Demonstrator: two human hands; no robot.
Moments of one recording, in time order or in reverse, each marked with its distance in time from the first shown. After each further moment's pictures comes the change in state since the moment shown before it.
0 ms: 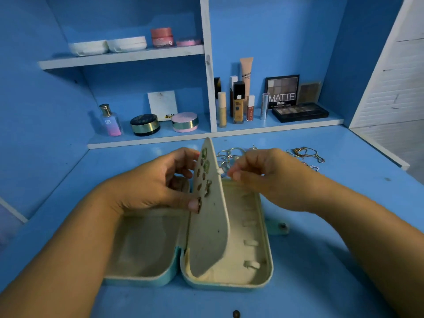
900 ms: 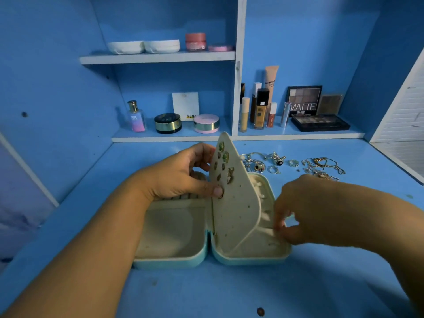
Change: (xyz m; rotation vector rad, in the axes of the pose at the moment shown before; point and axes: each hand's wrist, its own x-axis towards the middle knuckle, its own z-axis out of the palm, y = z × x) left_hand 0.004 -0.012 -0.010 0.015 0.130 0.010; right_hand -0.031 -0.029 -0.006 -0.813 -0.372 0.014
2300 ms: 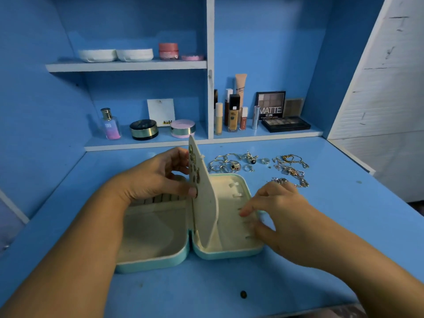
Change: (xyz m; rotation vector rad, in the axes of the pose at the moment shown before) left_hand -0.003 -0.003 -0.006 -0.161 -0.056 0.029; right_hand -0.022 -0.024 0.037 0.268 0.326 0.151
